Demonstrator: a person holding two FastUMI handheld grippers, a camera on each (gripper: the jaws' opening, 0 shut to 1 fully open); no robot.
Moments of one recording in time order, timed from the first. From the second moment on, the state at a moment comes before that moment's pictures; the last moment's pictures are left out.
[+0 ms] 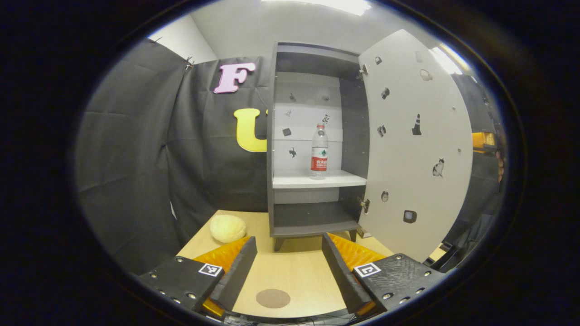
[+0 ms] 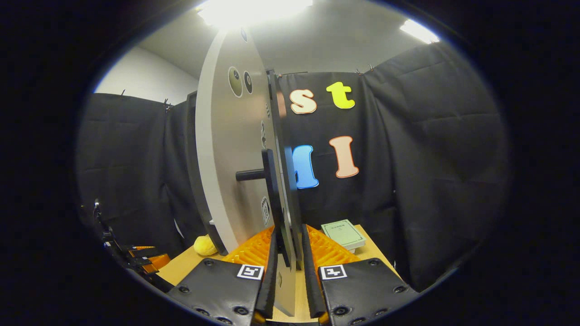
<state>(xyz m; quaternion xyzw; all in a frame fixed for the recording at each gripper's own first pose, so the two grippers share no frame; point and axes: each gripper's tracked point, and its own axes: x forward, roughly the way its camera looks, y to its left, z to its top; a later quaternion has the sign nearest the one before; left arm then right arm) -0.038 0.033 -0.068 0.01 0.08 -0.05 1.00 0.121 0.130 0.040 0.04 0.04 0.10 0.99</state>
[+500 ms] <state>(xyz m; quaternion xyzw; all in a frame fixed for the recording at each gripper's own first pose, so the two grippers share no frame) -0.021 0.021 -0.052 0.01 0.05 -0.08 1.00 0.101 0.086 0.044 0.05 0.03 -0.01 1.00</state>
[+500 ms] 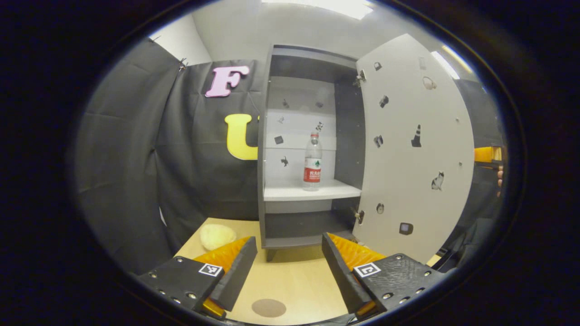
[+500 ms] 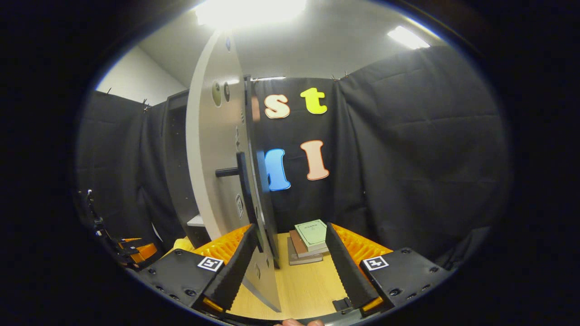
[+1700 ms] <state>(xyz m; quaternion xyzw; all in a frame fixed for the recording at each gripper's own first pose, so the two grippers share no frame) 0.084 -0.035 -0.030 -0.01 0.04 -0.14 0.99 0.215 -0.001 0.036 0.05 0.04 -0.06 1.00</state>
